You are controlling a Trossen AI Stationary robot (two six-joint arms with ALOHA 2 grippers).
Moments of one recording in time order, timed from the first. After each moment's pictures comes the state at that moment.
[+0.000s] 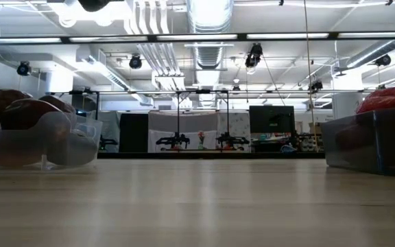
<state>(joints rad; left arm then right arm) -0.45 1.05 0.73 0.21 -0.32 -0.56 1.15 1.49 1.13 -0.98 0.44 1.38</state>
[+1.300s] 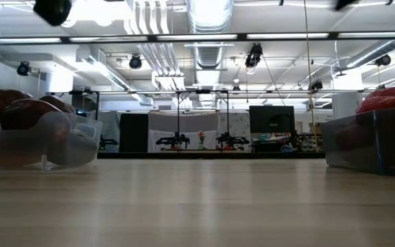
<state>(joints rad) -0.45 0.44 0.47 0.04 -0.22 -0.32 0.70 1.51 1.35 -0.95 0.42 0.91</state>
